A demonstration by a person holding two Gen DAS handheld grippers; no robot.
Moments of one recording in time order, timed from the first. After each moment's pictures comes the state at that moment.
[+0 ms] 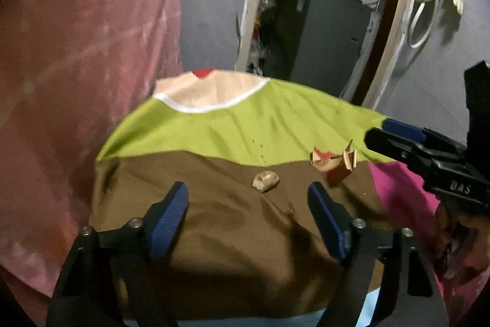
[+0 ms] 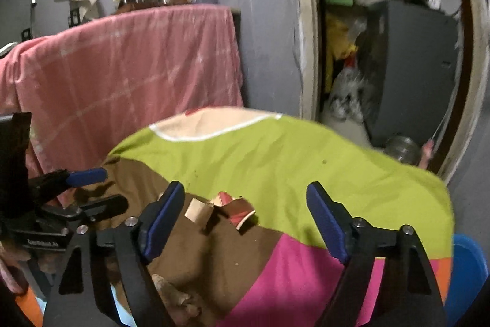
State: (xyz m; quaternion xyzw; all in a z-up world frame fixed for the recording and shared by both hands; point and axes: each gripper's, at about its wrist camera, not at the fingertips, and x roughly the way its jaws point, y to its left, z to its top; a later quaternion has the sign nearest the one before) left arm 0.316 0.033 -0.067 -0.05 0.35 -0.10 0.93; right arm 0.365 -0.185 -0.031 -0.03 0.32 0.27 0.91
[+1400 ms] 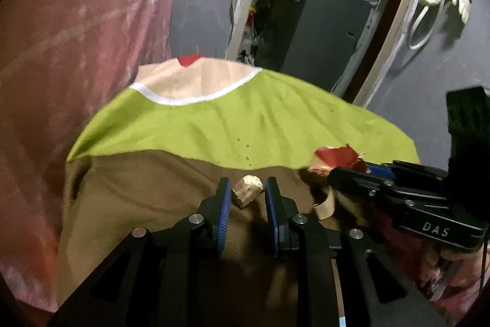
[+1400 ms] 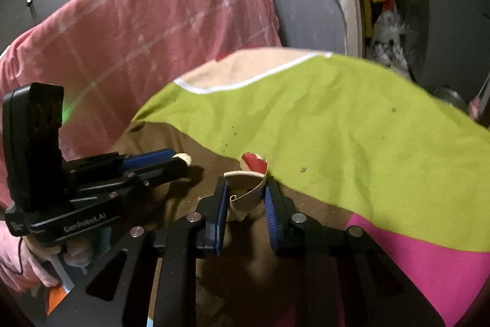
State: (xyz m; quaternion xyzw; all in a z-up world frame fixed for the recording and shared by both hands) left arm 0.332 0.027 -0.063 -0.08 0.37 -0.11 0.92; right arm 0.374 -0.164 -0.054 0.00 0.40 0.34 0.85
